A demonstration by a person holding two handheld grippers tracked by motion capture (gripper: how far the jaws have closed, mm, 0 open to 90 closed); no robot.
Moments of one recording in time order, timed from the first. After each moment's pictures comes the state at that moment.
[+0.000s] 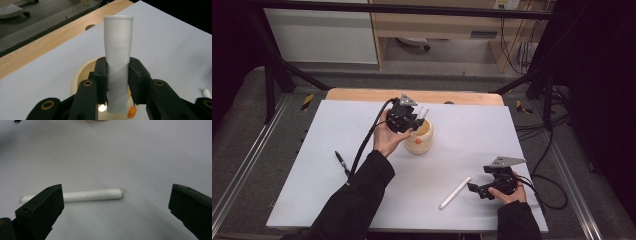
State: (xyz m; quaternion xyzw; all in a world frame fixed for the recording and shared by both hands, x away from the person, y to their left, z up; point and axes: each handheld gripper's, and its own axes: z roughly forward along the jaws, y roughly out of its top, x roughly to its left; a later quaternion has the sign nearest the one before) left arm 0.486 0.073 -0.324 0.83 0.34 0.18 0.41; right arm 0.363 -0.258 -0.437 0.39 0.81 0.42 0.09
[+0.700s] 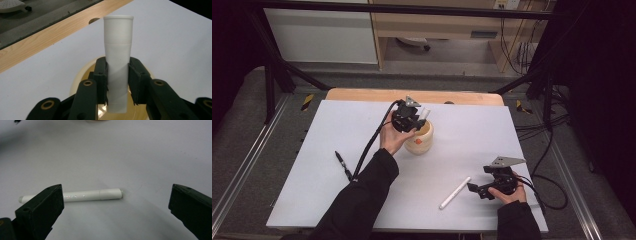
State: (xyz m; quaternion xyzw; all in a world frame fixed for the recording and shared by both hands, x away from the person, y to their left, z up) left arm 0.506 0.062 -0.354 0.83 0.35 0.18 0.39; right arm 0.363 -0.258 -0.437 0.39 0.81 0.42 0.09
